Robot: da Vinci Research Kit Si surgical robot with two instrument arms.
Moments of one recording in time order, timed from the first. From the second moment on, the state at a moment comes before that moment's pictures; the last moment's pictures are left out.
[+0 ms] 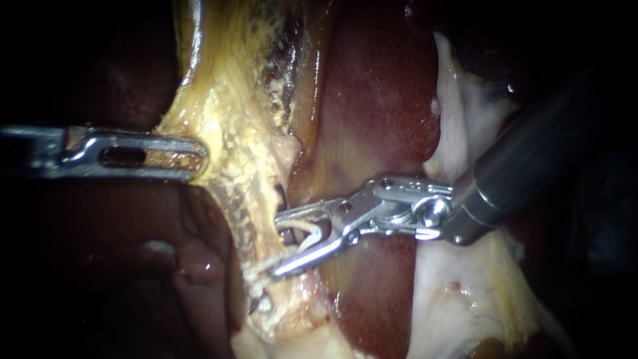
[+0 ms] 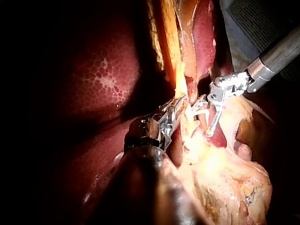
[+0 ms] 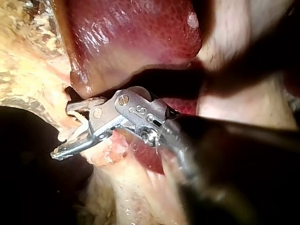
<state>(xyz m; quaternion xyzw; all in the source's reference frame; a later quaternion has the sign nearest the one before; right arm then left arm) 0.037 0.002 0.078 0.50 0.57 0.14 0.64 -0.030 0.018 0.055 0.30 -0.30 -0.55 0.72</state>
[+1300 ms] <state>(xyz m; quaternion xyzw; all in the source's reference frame) 0.039 0.007 0.075 0.50 0.53 0.28 0.62 -0.030 0.018 0.055 0.30 -0.30 -0.55 0.72</state>
